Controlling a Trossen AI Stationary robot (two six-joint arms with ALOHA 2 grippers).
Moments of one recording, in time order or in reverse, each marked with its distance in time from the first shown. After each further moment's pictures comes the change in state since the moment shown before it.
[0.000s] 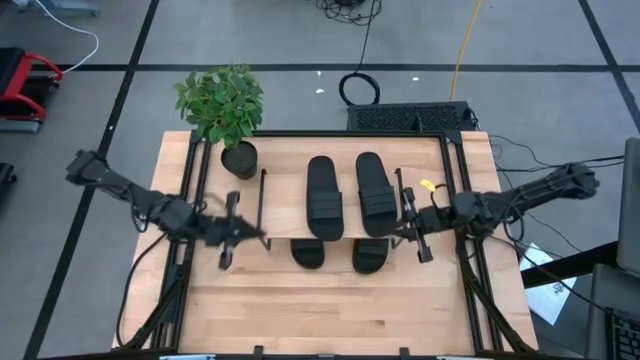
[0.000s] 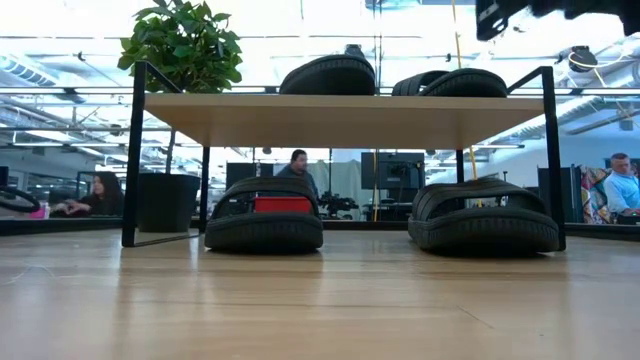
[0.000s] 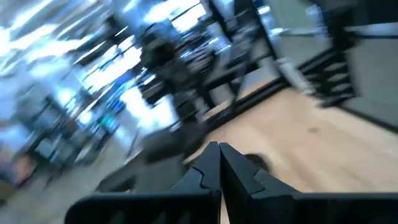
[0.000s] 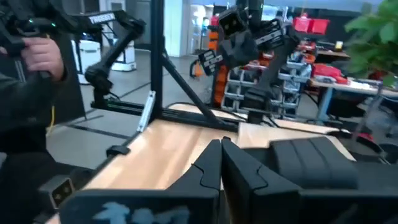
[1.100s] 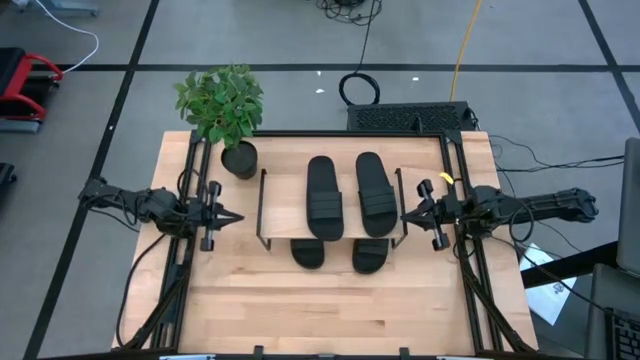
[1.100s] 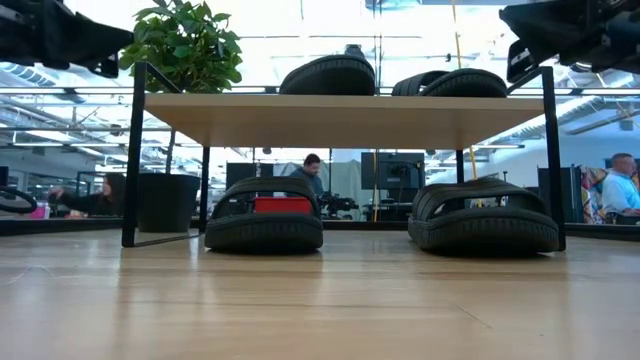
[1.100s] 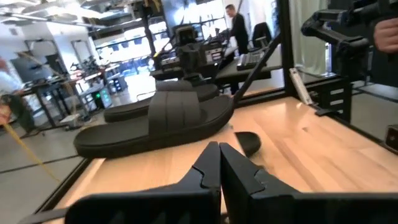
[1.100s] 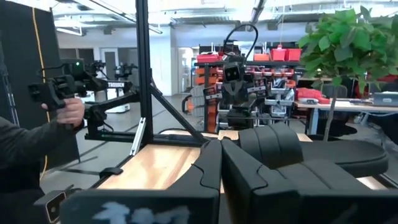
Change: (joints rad) left arm 0.178 -0.665 -0.361 -0.244 0.113 -0.284; right arm -0.207 -0.434 -0.308 0.045 -0.161 0.092
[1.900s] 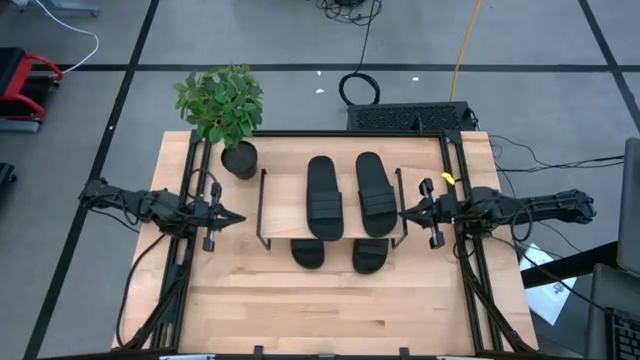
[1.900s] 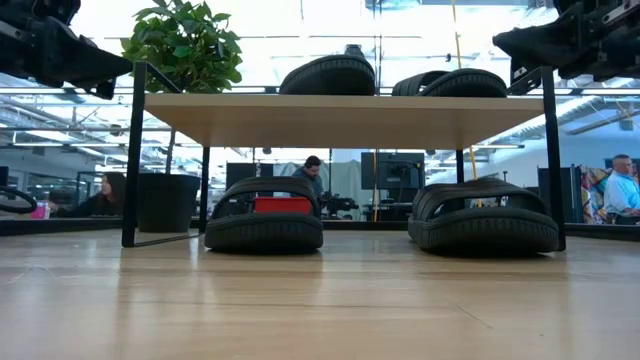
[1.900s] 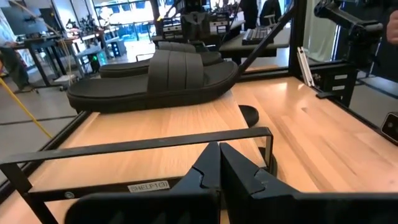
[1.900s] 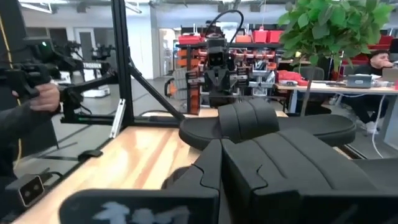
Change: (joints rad) left arm 0.000 -0.010 0.000 -0.133 -0.036 -0.140; right arm 0.001 -0.049 -0.001 -0.134 0.083 -0.021
